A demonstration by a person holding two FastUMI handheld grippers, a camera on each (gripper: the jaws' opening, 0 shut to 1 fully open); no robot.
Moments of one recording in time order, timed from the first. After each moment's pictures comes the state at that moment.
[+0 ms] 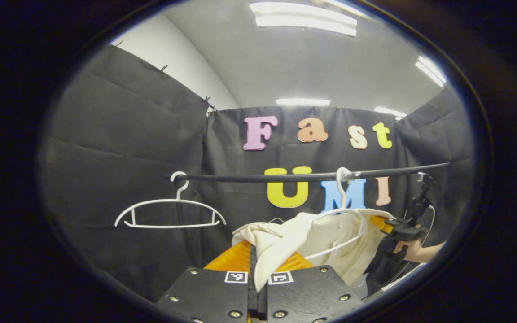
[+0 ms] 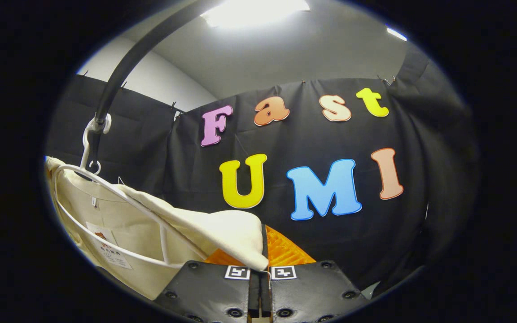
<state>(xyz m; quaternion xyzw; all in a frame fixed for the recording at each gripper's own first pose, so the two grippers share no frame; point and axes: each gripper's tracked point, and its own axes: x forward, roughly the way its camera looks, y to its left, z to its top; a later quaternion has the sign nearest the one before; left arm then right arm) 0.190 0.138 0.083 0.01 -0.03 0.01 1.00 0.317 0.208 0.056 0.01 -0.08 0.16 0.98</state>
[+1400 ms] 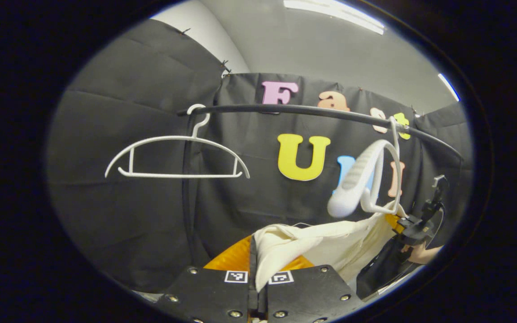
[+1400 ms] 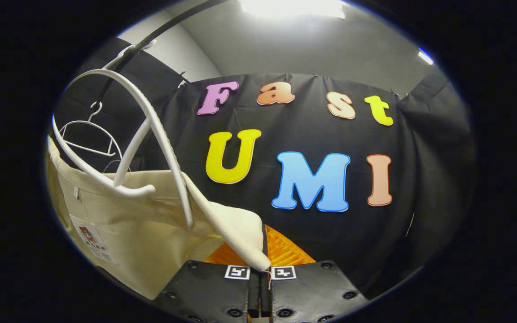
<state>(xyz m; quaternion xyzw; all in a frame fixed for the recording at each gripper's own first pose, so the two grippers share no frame) 0.222 0.210 -0.095 -0.08 0.07 0.01 0.99 0.359 0.186 -0.035 -0.07 -0.05 0.11 0.99</state>
